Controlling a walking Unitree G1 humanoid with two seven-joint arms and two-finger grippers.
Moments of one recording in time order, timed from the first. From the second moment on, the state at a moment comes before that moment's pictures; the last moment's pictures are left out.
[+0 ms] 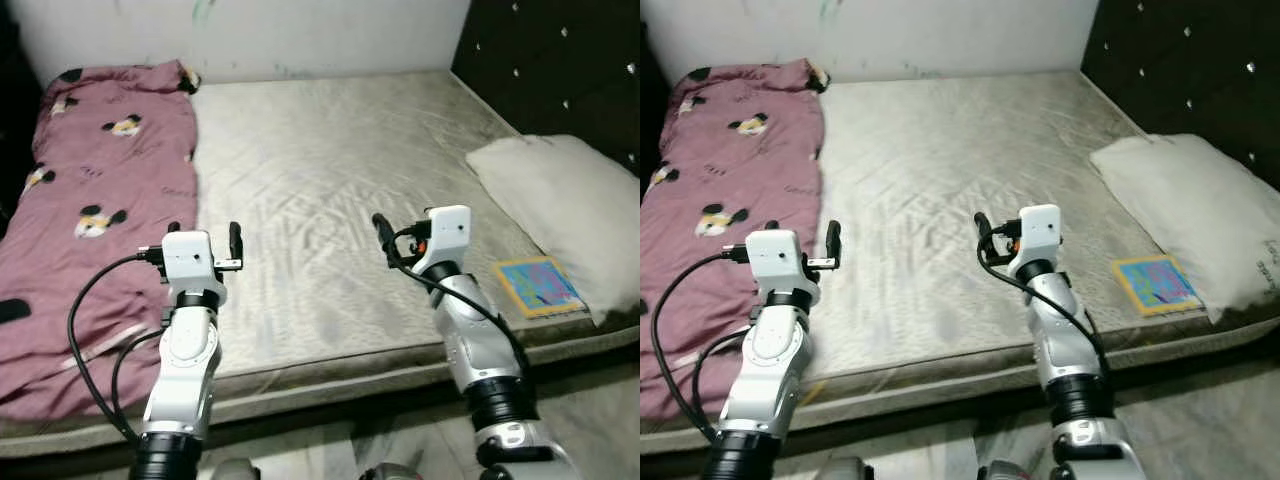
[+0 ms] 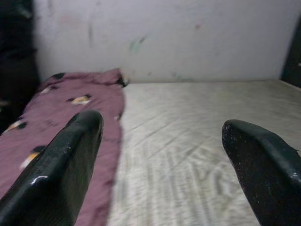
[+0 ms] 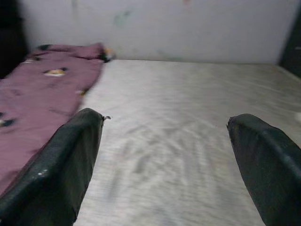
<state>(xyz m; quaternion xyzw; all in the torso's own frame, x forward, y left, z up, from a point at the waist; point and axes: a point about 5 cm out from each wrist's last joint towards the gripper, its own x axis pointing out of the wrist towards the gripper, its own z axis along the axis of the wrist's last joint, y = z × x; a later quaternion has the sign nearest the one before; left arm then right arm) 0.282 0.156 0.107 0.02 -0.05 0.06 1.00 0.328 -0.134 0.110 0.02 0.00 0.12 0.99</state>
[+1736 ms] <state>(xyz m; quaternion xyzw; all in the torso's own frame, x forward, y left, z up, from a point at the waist) 0.283 0.158 0.107 0.02 -0.04 0.07 1.00 0.326 -0.122 0.107 0.01 0.01 0.16 0.99</state>
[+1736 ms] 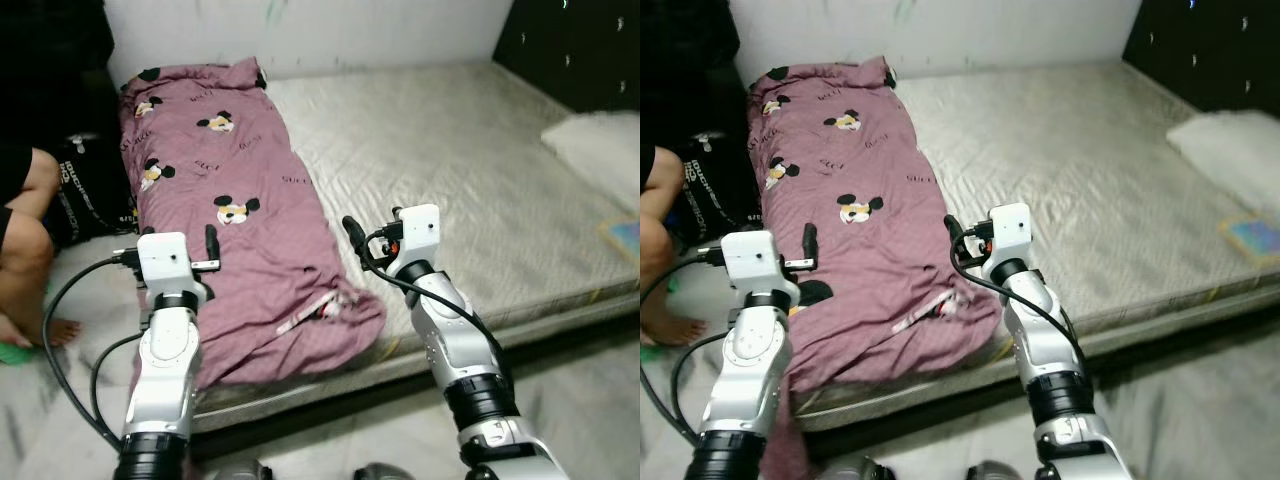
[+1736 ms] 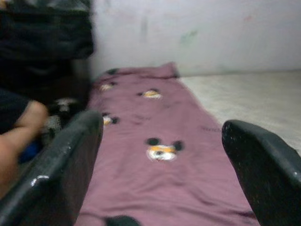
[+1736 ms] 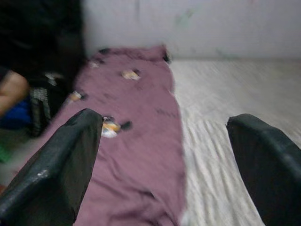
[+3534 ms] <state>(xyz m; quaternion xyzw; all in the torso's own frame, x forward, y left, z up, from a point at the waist) 0.255 0.185 0.116 0.02 -0.07 0.09 0.99 0.321 -0.152 0.128 0.00 -0.04 0.10 0.99</state>
